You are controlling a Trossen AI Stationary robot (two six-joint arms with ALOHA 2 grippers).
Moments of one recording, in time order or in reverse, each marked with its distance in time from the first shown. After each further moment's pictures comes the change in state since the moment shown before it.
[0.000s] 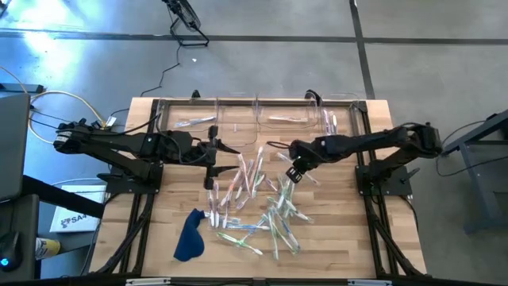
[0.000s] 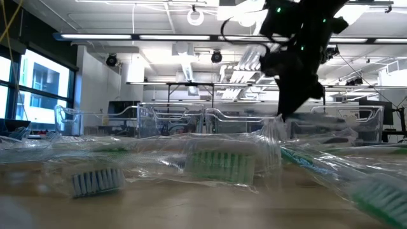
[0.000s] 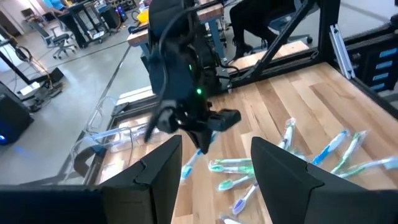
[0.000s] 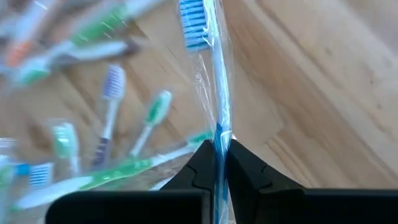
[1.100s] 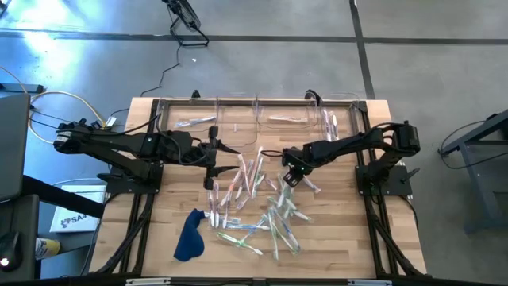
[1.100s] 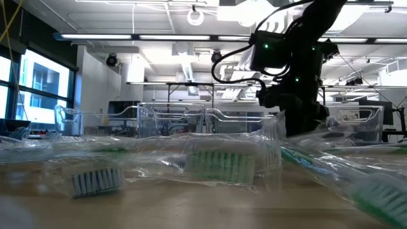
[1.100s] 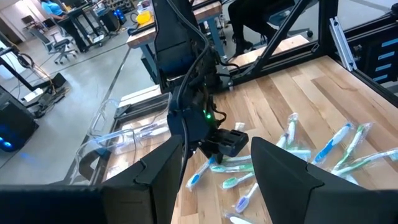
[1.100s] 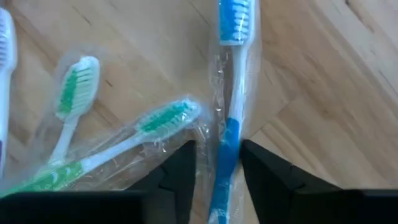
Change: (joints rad) left arm 0.000 0.000 0.000 -0.011 0.000 0.052; right arm 0.002 0.253 0.002 0.018 -0.005 0.052
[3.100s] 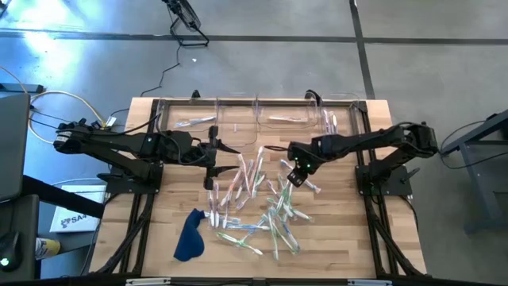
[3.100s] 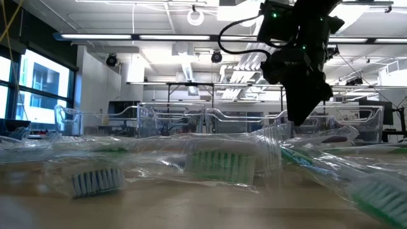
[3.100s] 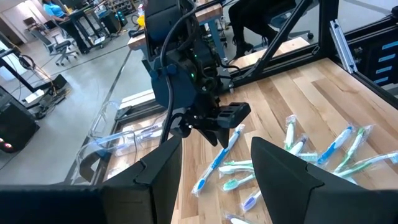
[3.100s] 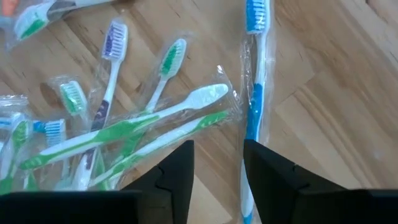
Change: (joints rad) left arm 0.000 0.000 0.000 0.009 0.000 0.000; right arm -0.001 -0.188 0.037 -0.131 -0.148 -0.003
